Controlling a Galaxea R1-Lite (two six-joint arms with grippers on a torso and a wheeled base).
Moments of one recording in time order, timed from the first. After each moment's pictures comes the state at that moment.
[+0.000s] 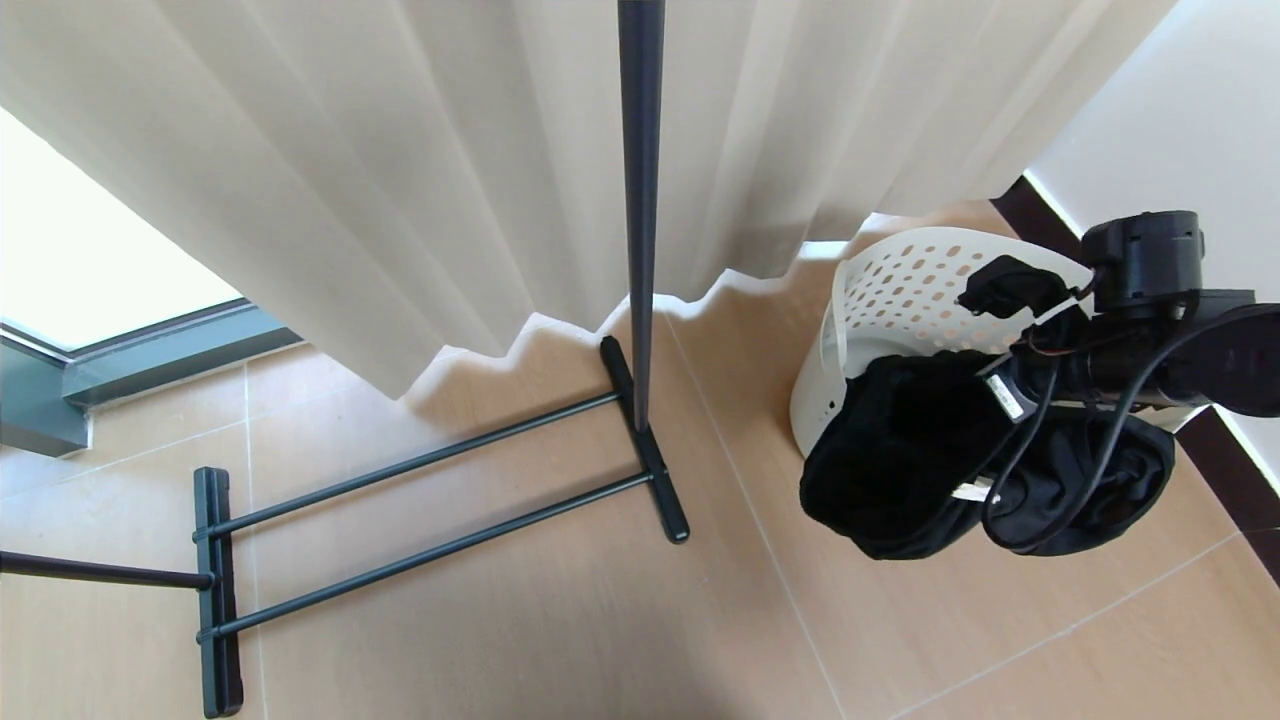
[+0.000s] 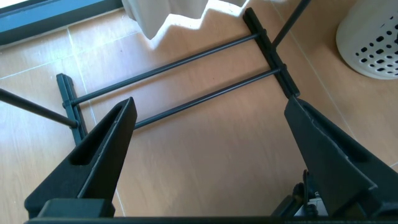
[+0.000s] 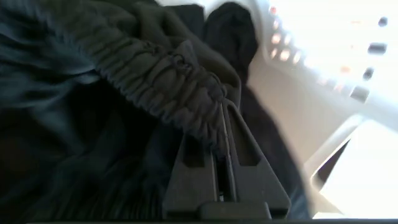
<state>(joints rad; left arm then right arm) 0.00 0.01 -0.01 0.02 -0.05 0.03 0.06 1.81 -1.19 -0.04 -0.11 -0.47</state>
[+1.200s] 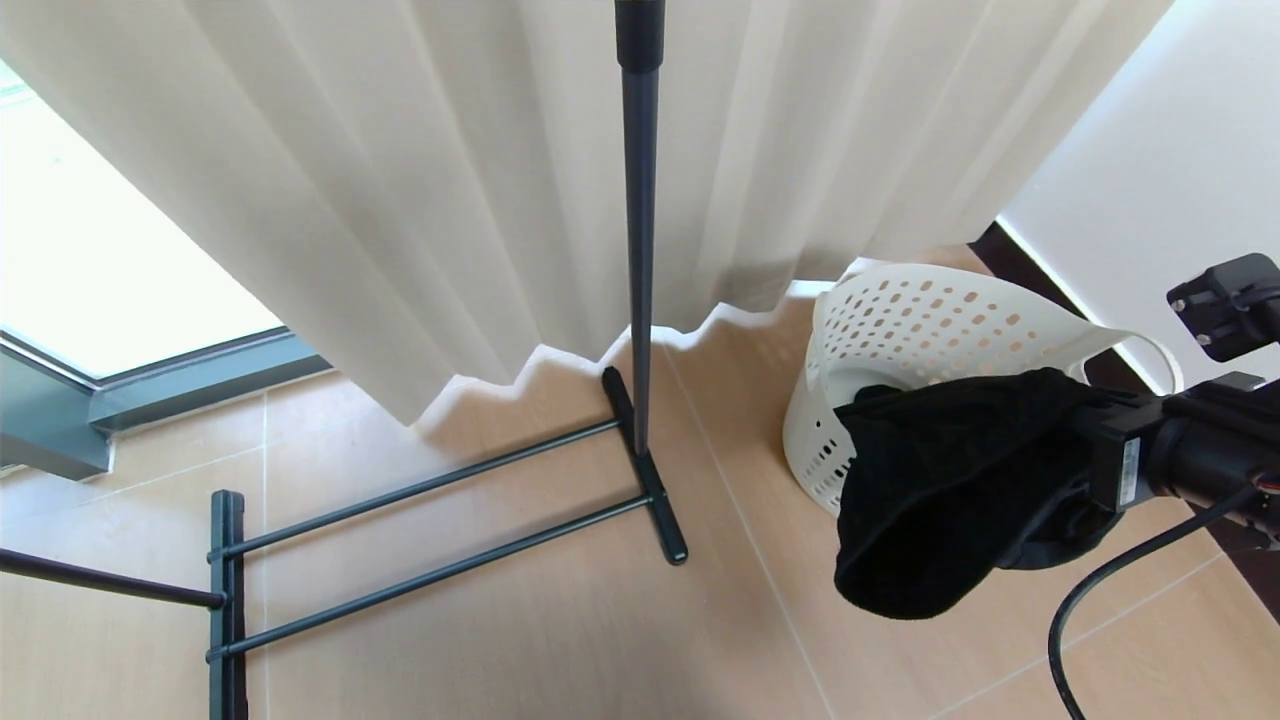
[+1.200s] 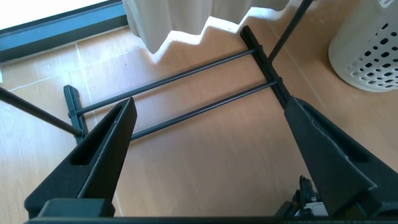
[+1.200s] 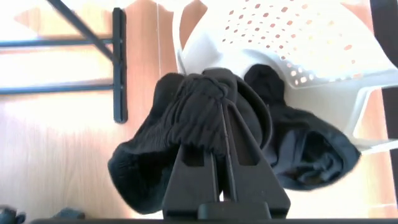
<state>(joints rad) 0.00 0.01 -0.01 0.02 -0.05 0.02 0.28 1.27 -0.63 -0.37 -0.12 -0.12</state>
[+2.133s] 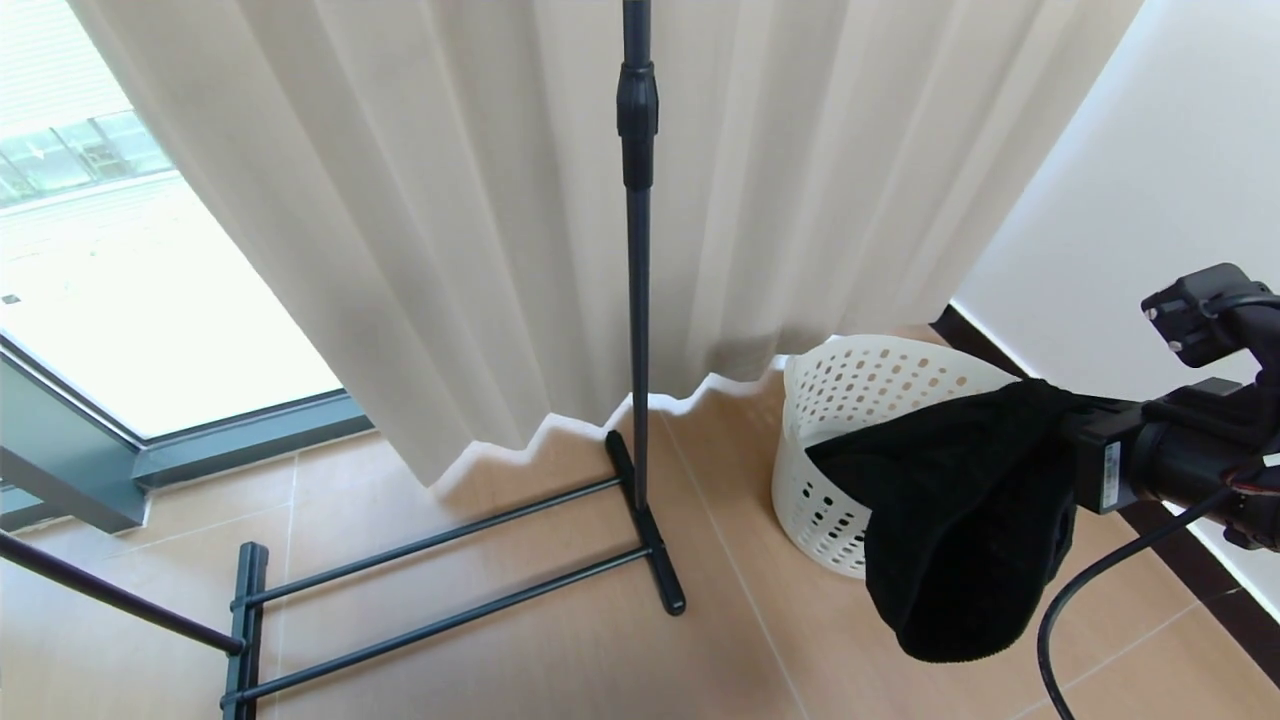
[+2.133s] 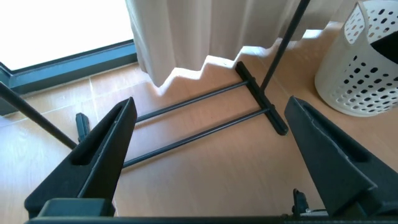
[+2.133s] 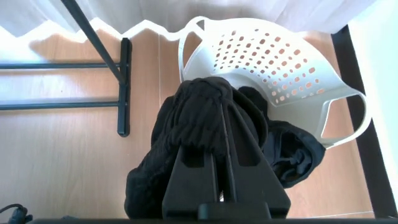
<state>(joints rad) 0.00 0.01 -0.01 0.02 -0.05 0.02 0.28 1.31 -0.63 -0.38 -0.11 -0.11</state>
